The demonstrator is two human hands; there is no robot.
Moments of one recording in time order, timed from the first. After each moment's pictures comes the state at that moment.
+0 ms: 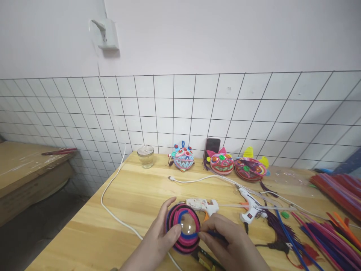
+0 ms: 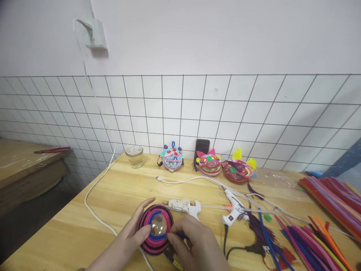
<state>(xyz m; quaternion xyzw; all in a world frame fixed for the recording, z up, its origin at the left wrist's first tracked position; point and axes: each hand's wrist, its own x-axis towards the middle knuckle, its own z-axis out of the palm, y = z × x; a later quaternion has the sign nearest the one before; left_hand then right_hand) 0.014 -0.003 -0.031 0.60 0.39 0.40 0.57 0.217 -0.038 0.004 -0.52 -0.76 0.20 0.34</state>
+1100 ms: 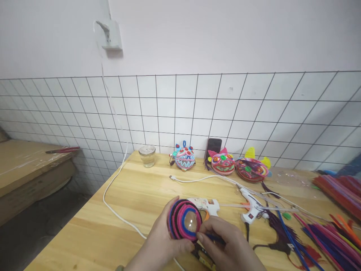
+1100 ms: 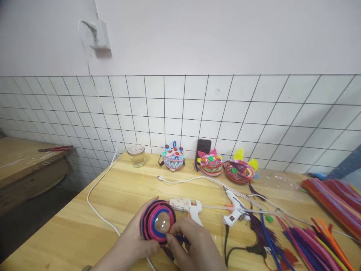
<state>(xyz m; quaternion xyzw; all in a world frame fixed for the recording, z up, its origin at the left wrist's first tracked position) 0.037 -0.006 -0.034 0.49 0.30 0.48 0.66 0.210 -0.037 0.000 -0.53 -0.76 0.21 0.30</state>
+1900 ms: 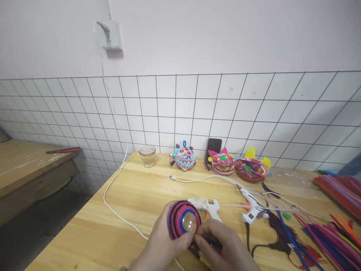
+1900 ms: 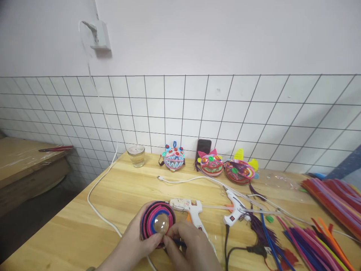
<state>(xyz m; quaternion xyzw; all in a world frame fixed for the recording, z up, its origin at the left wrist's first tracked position) 0.044 -0.010 -0.013 0.58 0.39 0.46 0.54 0.202 -0.041 -0.003 -0.53 -0.75 0.24 0.31</state>
